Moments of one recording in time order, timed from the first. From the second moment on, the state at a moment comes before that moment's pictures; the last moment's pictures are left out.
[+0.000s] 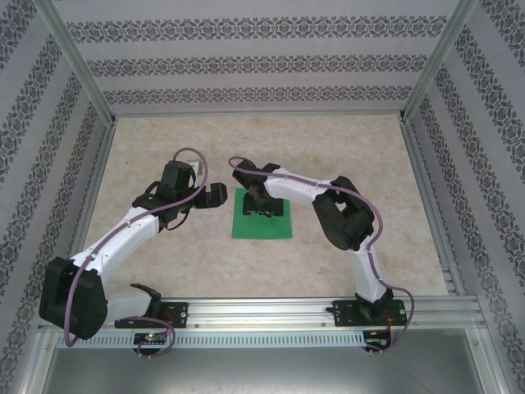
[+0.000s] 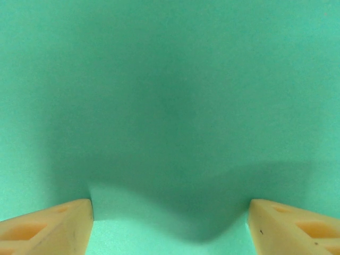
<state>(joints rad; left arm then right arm) -0.38 1.24 0.83 -0.37 0.13 -0.44 0.78 2.16 1.59 -0.88 0.09 0.78</state>
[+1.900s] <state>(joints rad) -0.38 1.24 0.83 -0.38 0.13 -0.44 0.81 2.09 1.54 -0.86 0.06 0.74</state>
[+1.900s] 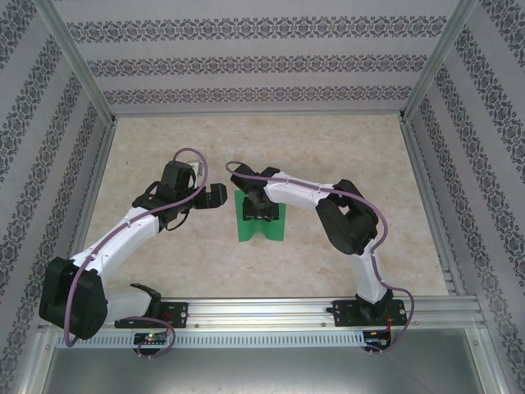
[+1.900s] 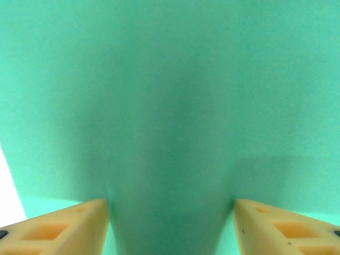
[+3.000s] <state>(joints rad) -0.43 1.27 0.90 -0.39 0.16 -0.45 0.67 1.63 0.84 -0.04 -0.32 1.06</state>
